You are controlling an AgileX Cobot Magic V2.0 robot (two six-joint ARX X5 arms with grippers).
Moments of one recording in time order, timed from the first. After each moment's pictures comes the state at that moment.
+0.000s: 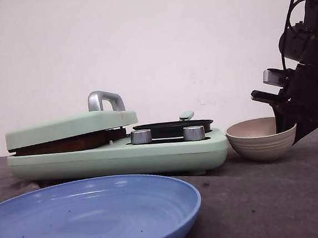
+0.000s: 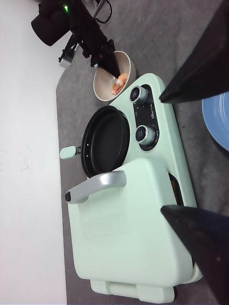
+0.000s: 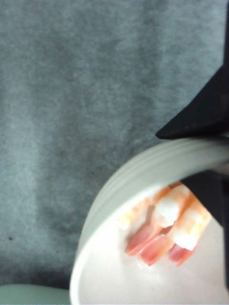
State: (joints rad) left arm -0.34 0.42 0.51 -0.28 0.23 -0.11; right arm 0.05 1.92 1.30 -0.50 -0.31 0.17
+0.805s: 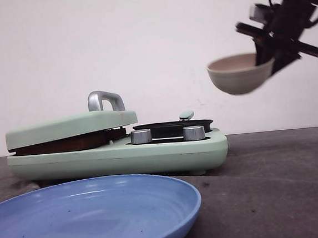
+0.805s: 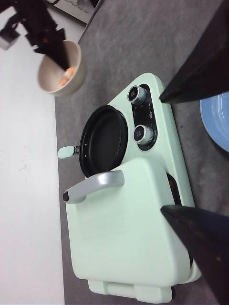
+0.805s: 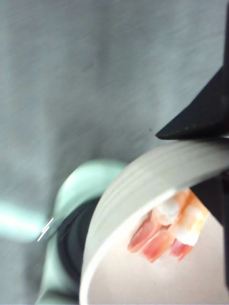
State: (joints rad) left arm -0.34 0.42 0.51 -0.29 0.23 -0.11; right arm 0.11 1.80 1.61 -0.67 -0.34 0.18
